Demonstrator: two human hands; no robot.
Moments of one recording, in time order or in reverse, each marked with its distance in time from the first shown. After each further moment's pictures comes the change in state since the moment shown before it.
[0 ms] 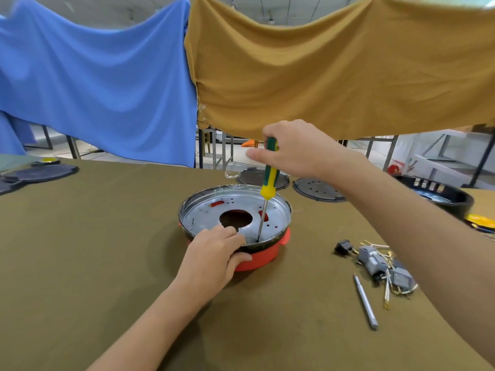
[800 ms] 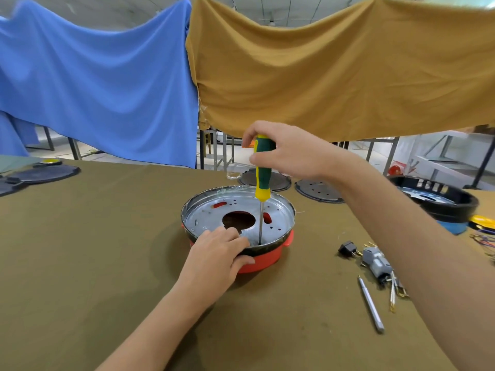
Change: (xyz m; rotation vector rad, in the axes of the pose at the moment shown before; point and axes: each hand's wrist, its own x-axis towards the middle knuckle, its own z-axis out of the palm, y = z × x) left_hand 0.000 0.001 0.000 0.028 -0.023 -0.006; right_hand -0.007 -0.013 -0.002 0.379 -0.087 -0.040
